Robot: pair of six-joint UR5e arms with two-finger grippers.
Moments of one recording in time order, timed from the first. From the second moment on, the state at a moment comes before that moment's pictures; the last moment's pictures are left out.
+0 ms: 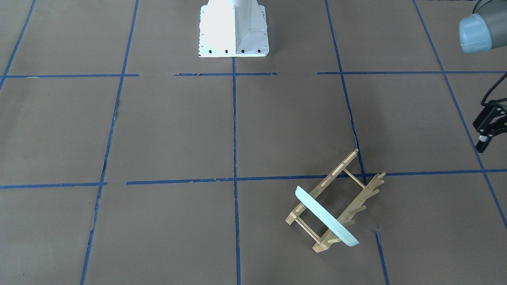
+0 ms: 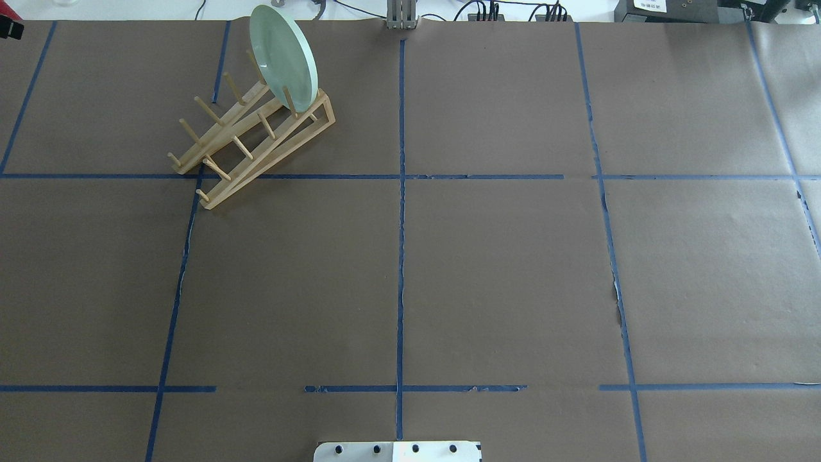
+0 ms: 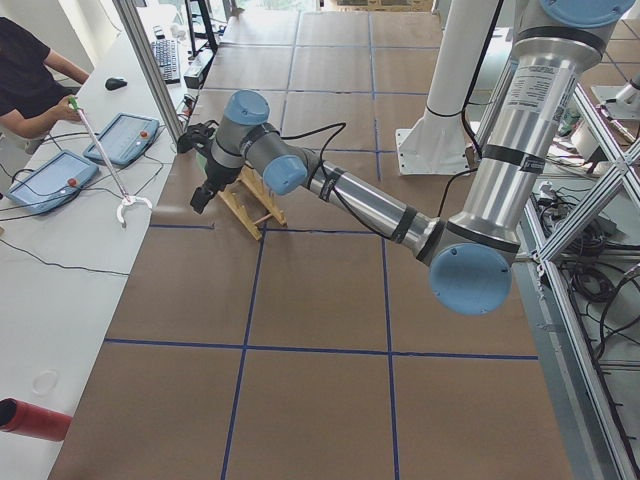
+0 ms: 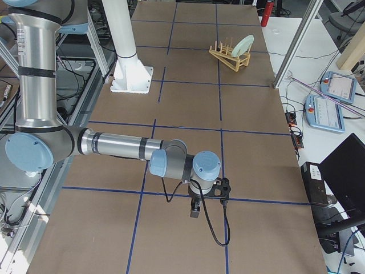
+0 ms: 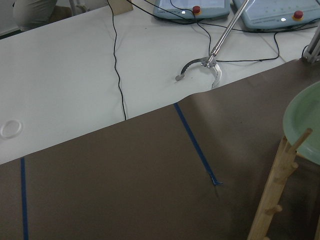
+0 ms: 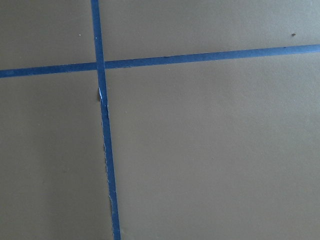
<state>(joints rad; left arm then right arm) -1.36 -1.85 -1.74 -1.84 -2.13 -0.21 1.62 -1.62 1.56 -1.63 2.31 -0.02</state>
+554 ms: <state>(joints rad) -1.52 -1.77 -1.62 -1.59 -2.23 0.03 1.62 -1.62 1.56 -1.63 2.31 -0.02</state>
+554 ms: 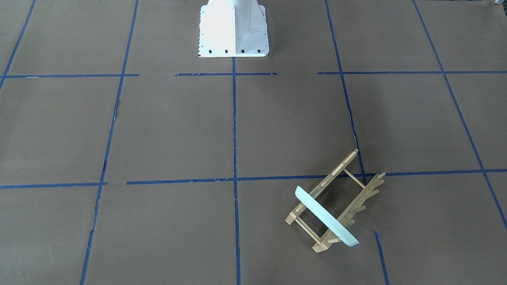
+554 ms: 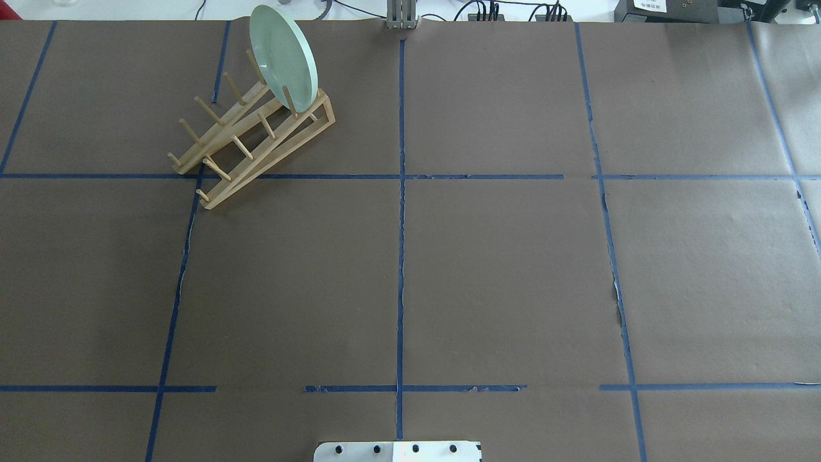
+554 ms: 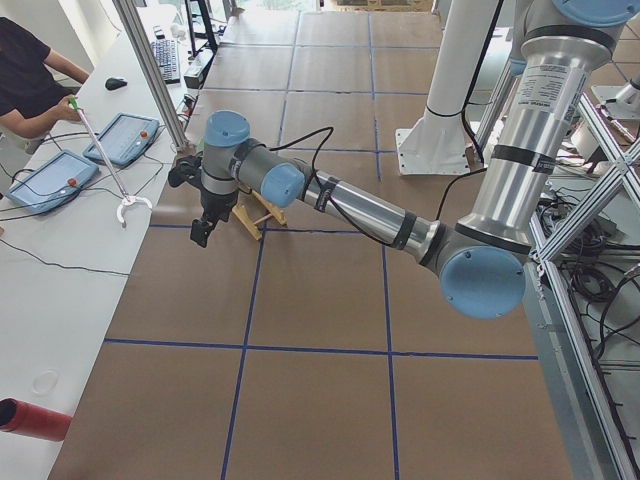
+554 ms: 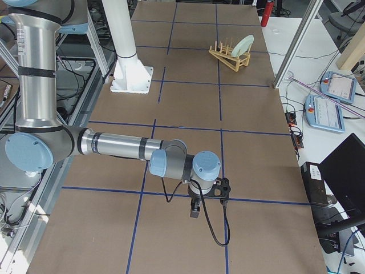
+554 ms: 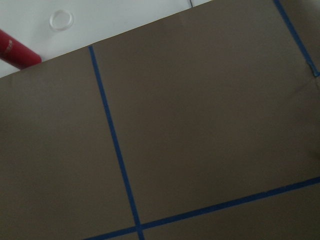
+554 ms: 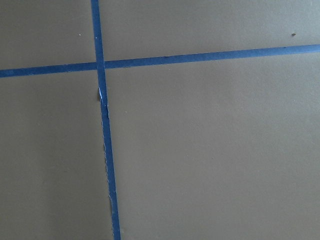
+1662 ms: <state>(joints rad) -1.63 -1.60 -1.57 -1.53 -2.30 0.14 1.62 -1.62 1.56 -1.63 2.31 -0.02</state>
